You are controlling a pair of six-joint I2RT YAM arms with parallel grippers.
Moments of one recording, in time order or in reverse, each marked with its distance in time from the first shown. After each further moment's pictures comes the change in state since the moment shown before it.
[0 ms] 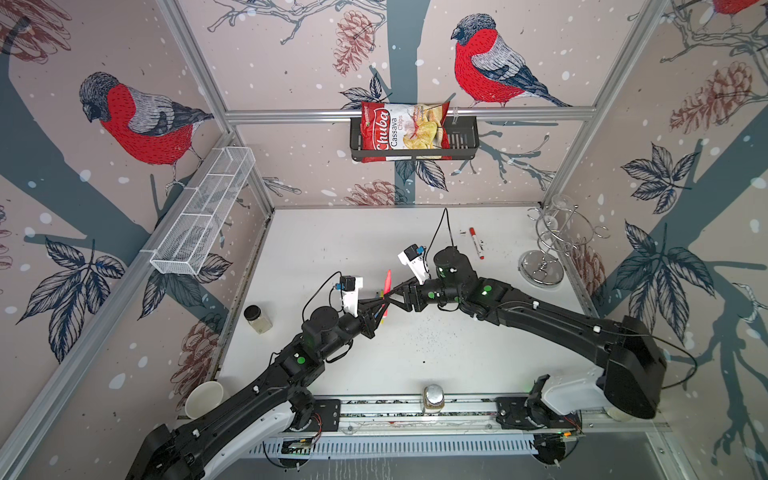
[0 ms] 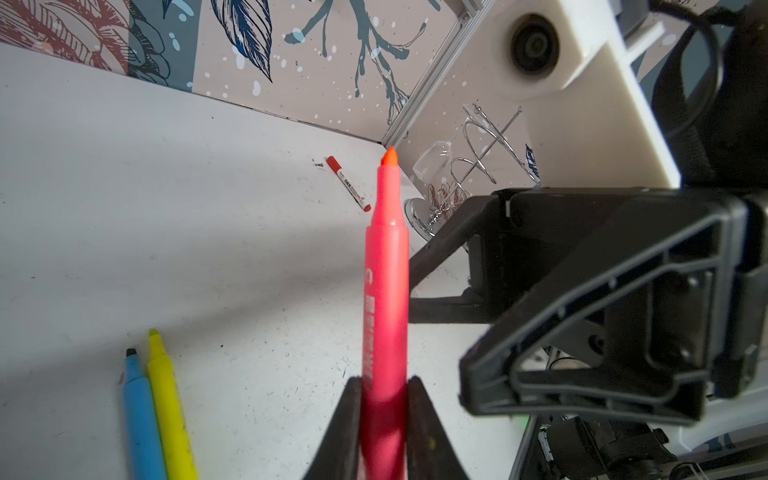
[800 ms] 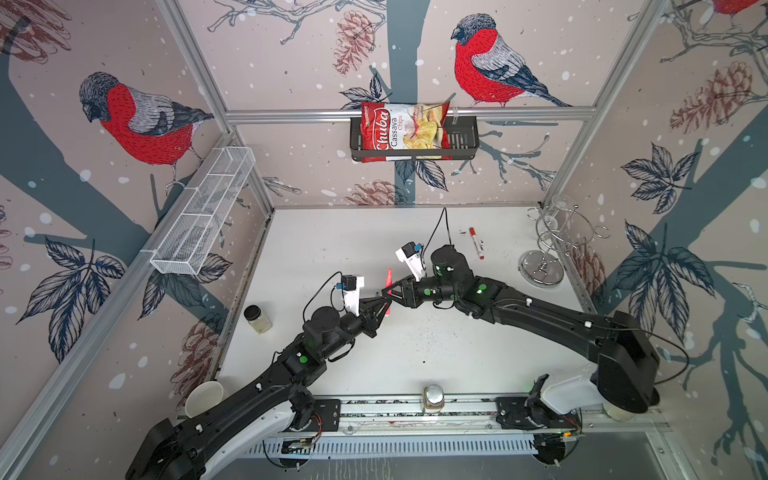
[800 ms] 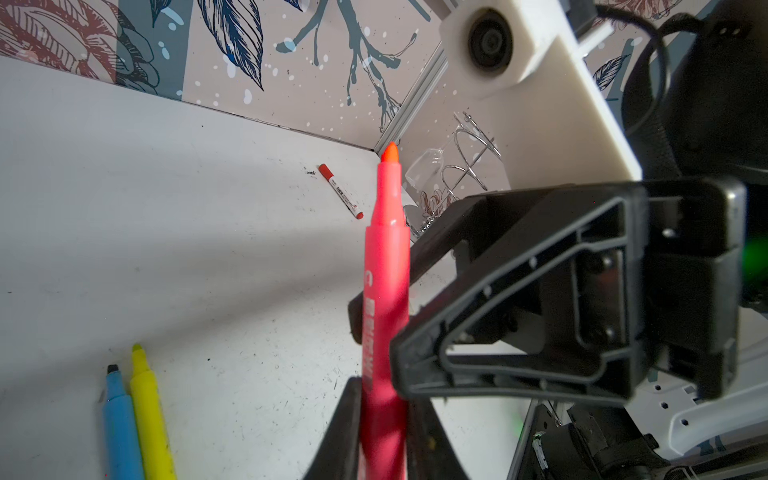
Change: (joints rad) left arm -0.014 0.027 -0.005 0.066 -0.003 -0.007; right arm 0.000 0.035 0.007 0.073 -0.023 0.074
